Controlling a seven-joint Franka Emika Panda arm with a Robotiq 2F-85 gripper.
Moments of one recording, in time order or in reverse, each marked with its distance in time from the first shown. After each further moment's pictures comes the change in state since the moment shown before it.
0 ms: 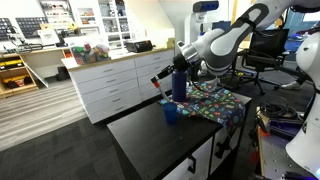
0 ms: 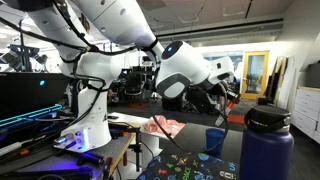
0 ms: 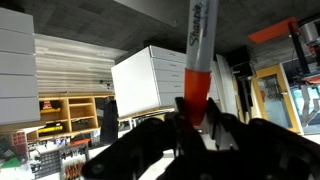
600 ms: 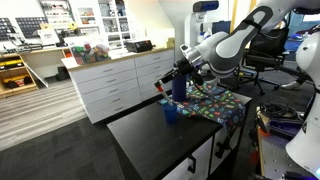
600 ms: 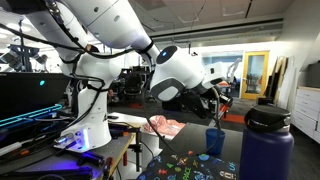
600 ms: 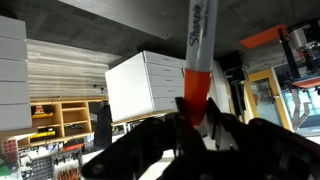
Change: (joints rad) arm -0.030 -0.020 -0.017 -0.053 -0.020 0.000 -0.039
